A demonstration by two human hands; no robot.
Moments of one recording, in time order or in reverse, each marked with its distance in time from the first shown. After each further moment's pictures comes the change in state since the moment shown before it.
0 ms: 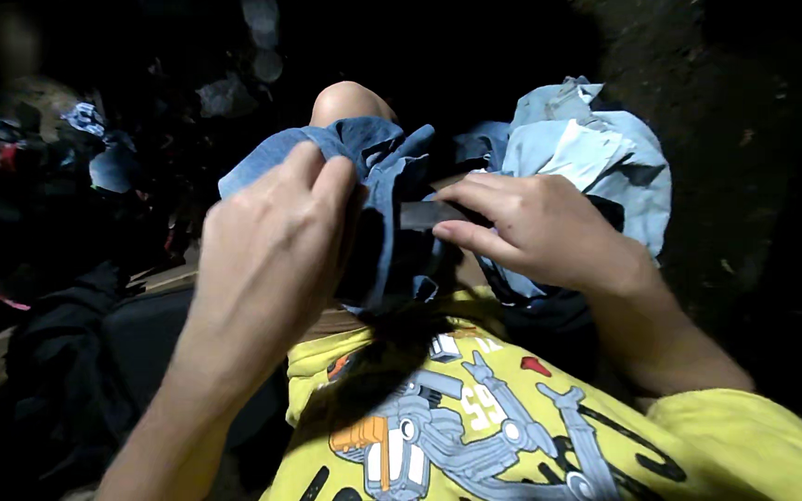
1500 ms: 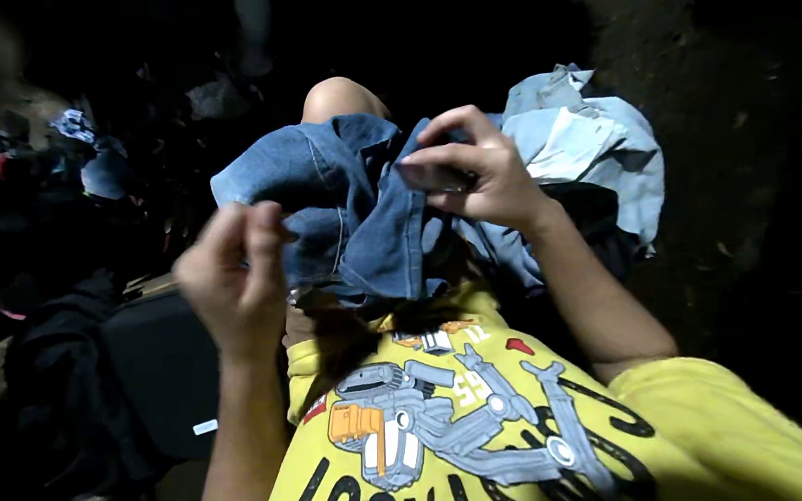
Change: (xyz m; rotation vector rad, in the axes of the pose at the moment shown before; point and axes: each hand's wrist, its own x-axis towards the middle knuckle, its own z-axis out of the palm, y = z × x) left_hand -0.049 -0.023 0.054 -0.646 0.505 -0.293; right_hand 0.030 0.054 0.054 0.433 0.357 -0.235
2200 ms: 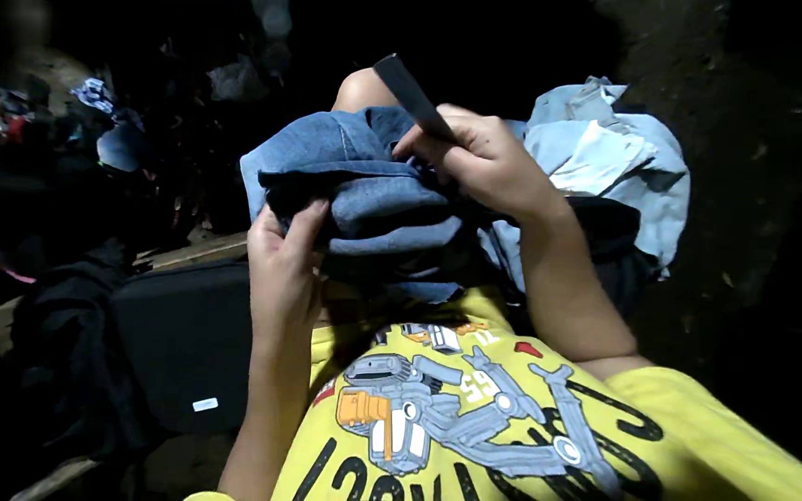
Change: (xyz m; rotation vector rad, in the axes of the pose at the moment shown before) left_hand -0.001 0.028 0.025 -0.653 0.120 -0.621; right_hand 0.046 -0.030 0.011 0.199 -0.103 0.335
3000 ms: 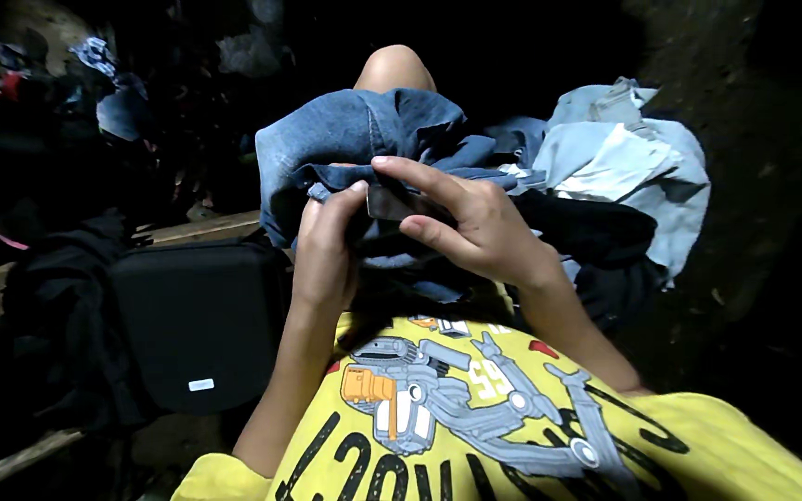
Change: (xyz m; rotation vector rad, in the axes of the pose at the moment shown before) left_hand 0.000 -0.013 0.011 -0.216 -0.090 -0.085; right_hand -0.034 -0.015 0.042 -0.253 -0.081 -0.222
